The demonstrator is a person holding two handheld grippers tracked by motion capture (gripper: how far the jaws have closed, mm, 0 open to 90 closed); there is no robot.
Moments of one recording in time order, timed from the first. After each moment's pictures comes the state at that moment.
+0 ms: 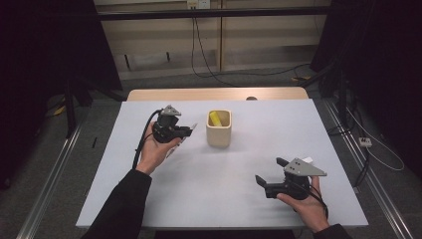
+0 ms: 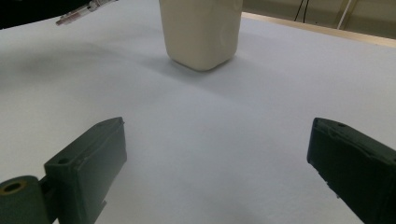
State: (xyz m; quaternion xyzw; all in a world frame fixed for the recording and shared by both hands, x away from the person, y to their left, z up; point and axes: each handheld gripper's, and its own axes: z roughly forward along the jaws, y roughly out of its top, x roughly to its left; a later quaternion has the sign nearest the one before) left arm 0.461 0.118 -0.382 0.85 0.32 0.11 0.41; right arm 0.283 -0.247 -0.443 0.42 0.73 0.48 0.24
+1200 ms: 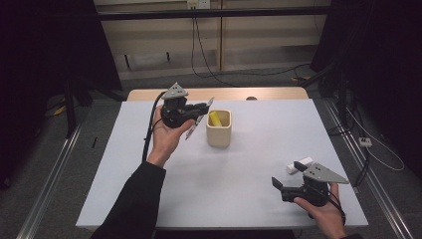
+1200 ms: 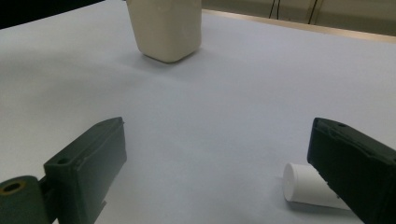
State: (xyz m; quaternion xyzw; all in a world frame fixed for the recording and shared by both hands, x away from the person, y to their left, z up) left arm 0.458 0.078 -0.316 0.79 0.28 0.12 0.53; right arm 0.263 -0.283 -0.441 0.45 0.71 0.47 0.26
